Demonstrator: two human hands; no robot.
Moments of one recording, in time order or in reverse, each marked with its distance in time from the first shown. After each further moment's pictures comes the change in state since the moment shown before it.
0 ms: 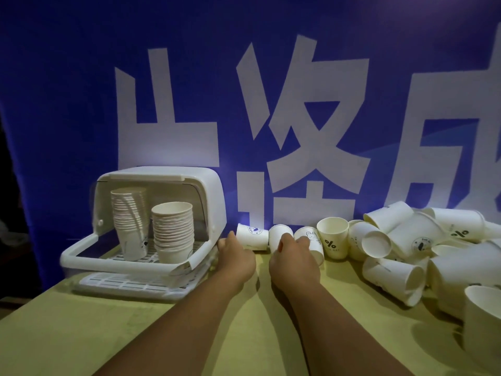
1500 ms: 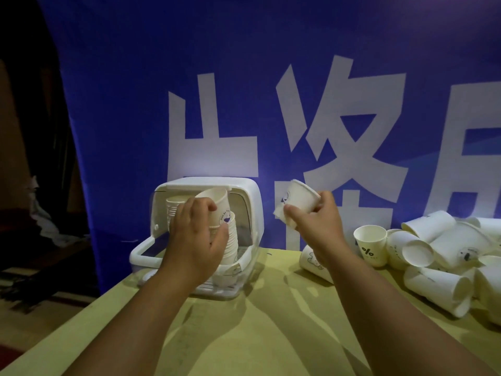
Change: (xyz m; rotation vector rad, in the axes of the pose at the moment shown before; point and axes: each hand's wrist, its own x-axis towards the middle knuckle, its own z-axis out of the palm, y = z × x) left_hand -0.041 -0.017 -0.201 0.220 0.384 0.831; right_hand -0.005 -0.080 -0.062 0.925 0.020 -0.104
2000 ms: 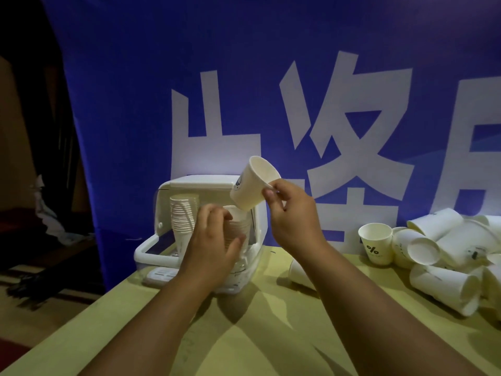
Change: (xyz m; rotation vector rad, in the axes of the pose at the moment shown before) left_hand -0.008 -0.004 0.028 -0.030 -0.105 -0.132; right_hand -0.034 -0.042 0.037 -0.232 -0.078 -0.368
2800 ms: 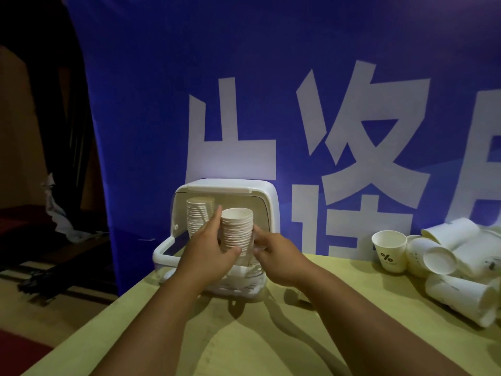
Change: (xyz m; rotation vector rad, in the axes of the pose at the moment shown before) left_hand 0.005 -0.040 -0.027 -0.101 -0.220 -0.206; right_hand -0.026 0.020 0.046 -0.131 -0.602 0.095
